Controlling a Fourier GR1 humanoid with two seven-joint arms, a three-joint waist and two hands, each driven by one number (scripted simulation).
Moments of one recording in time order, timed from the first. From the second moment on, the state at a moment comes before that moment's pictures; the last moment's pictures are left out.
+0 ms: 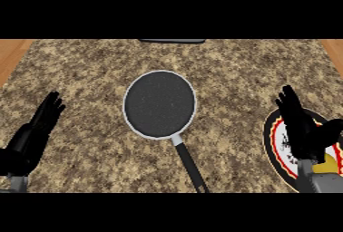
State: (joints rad) left arm 0.01 0.51 -0.11 -1.53 0.34 0.08 -0.10; right arm -0.09 -0.31 0.07 -1.48 -0.25 -0.21 0.05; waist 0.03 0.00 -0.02
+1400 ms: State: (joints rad) left arm 0.06 0.49 -0.22 -1.57 0.11 0.25 0.09; right arm 0.54 -0.69 -0.20 -1.94 0.01 -0.58 0.85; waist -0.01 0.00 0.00
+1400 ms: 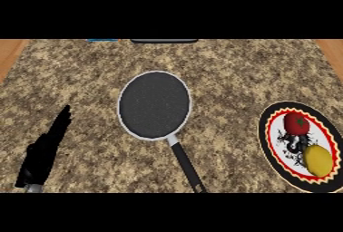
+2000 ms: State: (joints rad) left arm 0.03 0.45 -0.24 -1.57 0.07 0.24 0.11; right arm 0.28 -0.92 -0.21 -1.88 -0.18 -0.35 1.12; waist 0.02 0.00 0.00
